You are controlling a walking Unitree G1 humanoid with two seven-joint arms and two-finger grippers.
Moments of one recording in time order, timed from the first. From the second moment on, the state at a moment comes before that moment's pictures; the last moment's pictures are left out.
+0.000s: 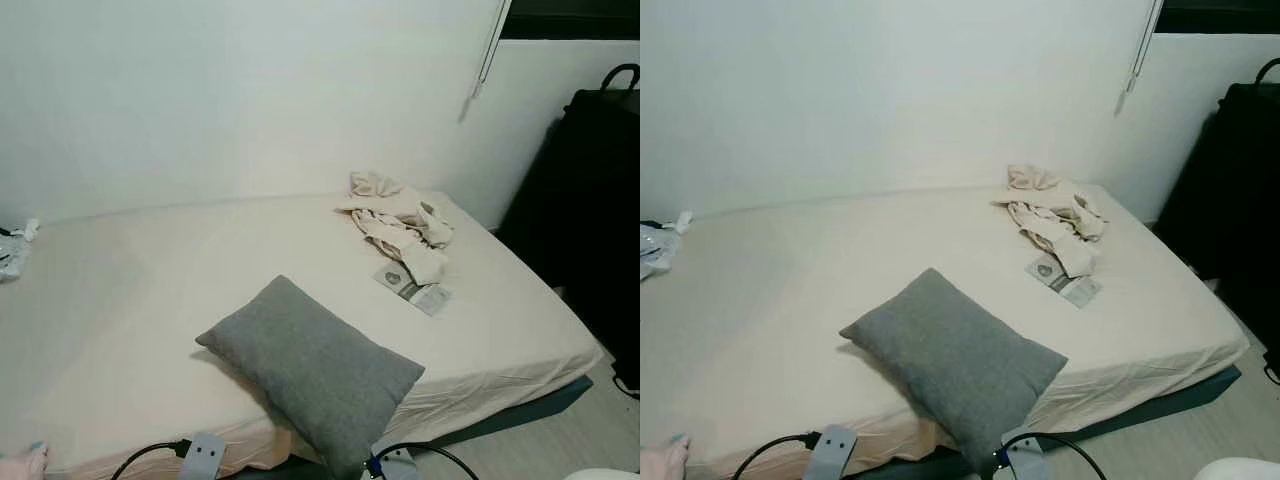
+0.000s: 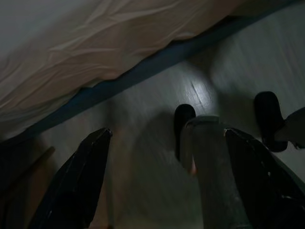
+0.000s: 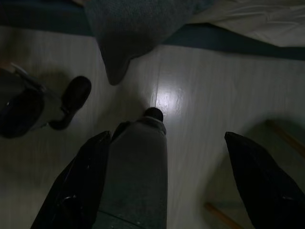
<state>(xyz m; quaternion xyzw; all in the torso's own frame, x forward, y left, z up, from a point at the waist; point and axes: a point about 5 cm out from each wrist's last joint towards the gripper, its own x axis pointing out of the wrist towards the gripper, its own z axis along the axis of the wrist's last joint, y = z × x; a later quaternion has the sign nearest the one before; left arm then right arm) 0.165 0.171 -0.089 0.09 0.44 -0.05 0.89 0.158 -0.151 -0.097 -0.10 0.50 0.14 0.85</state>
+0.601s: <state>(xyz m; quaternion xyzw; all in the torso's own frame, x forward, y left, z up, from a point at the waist) 0.289 0.184 0.035 -0.02 0.11 0.07 0.99 0.289 -0.150 -0.001 -0.07 0.21 0.08 0.97</state>
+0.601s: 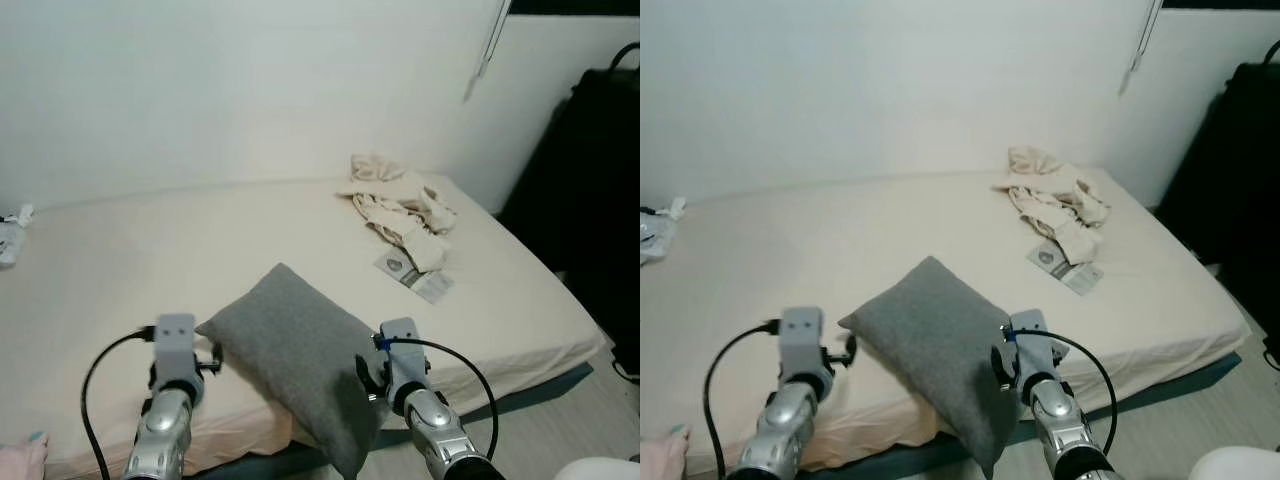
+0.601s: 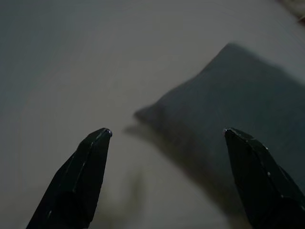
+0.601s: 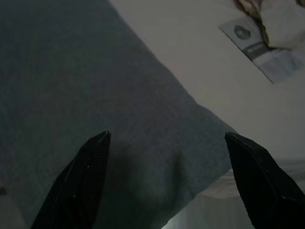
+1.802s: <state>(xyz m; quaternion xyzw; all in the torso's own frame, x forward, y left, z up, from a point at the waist) 0.295 0.182 0.062 -0.06 0.10 0.02 0.99 0.321 -0.152 0.055 0.01 0.09 0.09 0.99</state>
